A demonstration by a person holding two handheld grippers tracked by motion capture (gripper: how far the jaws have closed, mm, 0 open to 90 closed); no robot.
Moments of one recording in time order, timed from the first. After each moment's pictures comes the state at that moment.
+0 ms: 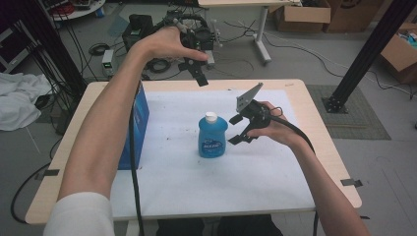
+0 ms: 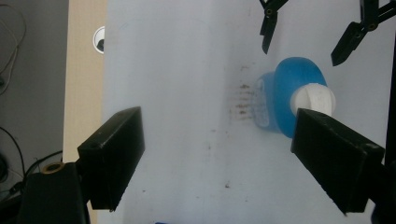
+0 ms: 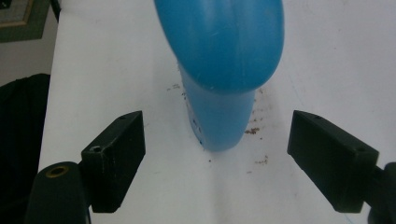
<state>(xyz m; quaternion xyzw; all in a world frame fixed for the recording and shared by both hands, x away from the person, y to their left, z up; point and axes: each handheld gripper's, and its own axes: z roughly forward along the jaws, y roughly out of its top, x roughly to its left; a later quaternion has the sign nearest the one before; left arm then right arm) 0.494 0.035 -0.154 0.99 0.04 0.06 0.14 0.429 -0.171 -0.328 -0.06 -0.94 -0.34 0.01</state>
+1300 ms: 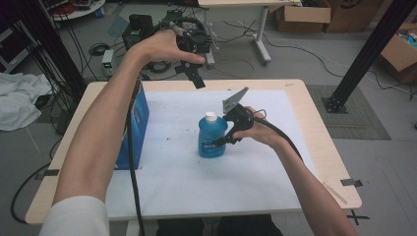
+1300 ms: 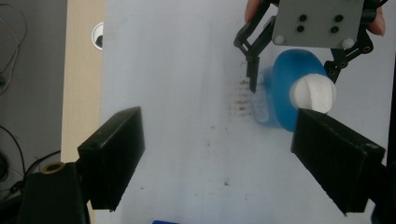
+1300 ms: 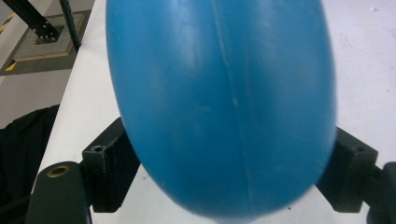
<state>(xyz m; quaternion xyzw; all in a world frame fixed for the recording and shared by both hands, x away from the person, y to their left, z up) 0.489 0.043 -0.160 0.99 0.05 0.06 0.15 0.446 -0.136 -0.363 -0.04 -0.91 -0.40 0.07</state>
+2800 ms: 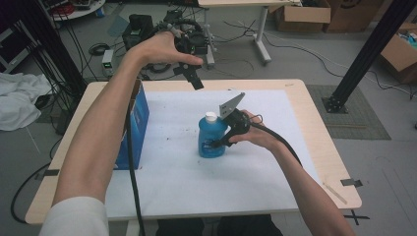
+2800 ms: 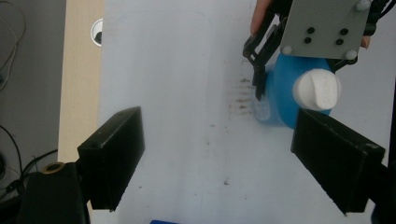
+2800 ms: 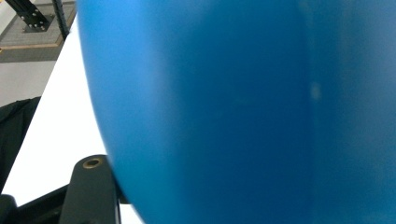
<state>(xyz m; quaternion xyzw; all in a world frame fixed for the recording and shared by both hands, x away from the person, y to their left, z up) 0.490 0.047 -0.165 0.99 0.05 0.06 0.15 0.442 -0.128 -0.376 -0.02 -0.91 -0.40 0.04</state>
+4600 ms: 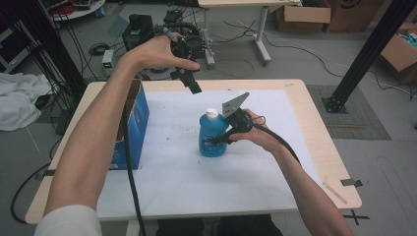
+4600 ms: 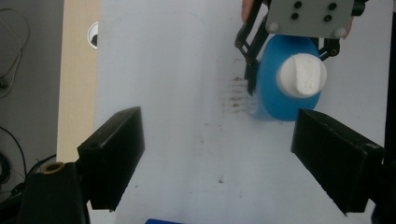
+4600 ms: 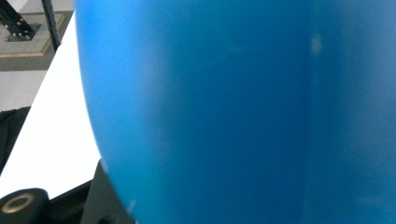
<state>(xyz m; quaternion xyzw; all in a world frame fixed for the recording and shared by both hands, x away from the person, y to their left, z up) 0.469 0.051 -0.163 0.98 0.04 0.07 0.16 0.438 -0.135 -0.368 -0.02 -0.91 -0.42 0.02</state>
